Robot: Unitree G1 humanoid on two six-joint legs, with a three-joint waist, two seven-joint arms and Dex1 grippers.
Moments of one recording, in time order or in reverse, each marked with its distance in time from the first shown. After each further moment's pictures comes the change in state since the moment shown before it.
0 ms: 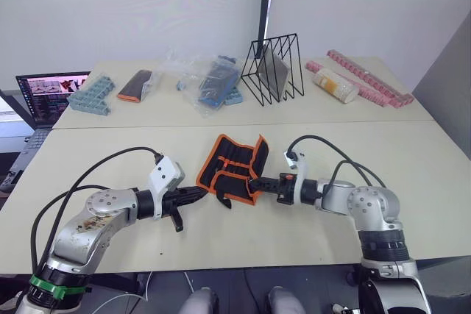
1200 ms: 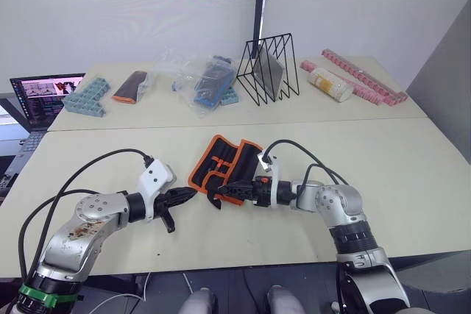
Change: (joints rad) left arm 0.047 0.020 0.044 0.010 0.052 -0.041 0.030; right arm -0.065 0.099 0.099 0.175 -0.143 -0.125 0.222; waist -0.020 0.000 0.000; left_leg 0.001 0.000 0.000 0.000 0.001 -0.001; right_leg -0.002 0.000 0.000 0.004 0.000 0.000
